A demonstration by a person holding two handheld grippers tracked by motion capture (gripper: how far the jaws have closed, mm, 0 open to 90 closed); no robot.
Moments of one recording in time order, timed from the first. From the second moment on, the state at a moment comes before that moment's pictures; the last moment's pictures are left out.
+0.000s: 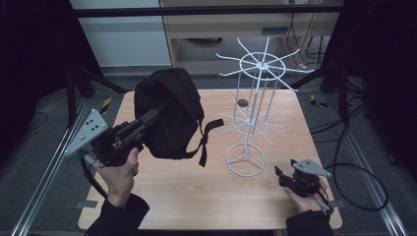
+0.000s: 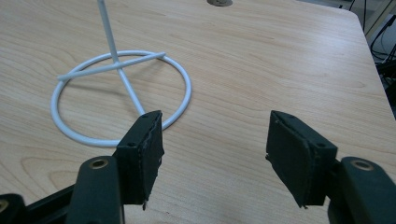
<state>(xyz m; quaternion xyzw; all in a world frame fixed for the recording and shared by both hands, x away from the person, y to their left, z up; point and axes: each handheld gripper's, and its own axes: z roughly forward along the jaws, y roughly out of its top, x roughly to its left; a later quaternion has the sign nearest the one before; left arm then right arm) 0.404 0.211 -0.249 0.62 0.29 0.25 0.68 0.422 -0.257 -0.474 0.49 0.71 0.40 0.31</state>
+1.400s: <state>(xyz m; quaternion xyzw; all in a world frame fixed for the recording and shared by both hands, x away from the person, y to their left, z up) 0.448 0.120 -0.247 0.68 0.26 0.21 0.65 0.423 -0.256 -0.476 0.49 0.72 0.40 0.30</state>
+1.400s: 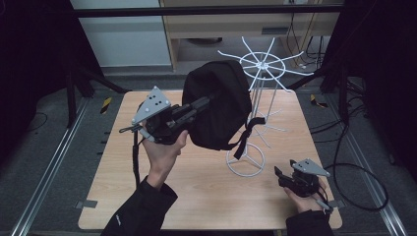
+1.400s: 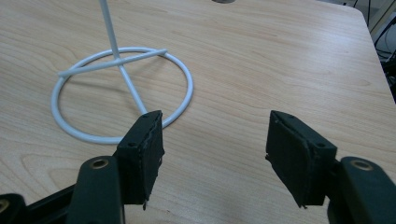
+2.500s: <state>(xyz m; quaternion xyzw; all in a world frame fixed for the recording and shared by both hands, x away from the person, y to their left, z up) 0.435 0.174 -0.285 0.68 0.29 0.23 0.63 0.424 -0.257 -0.477 0.49 0.72 0.39 0.31</state>
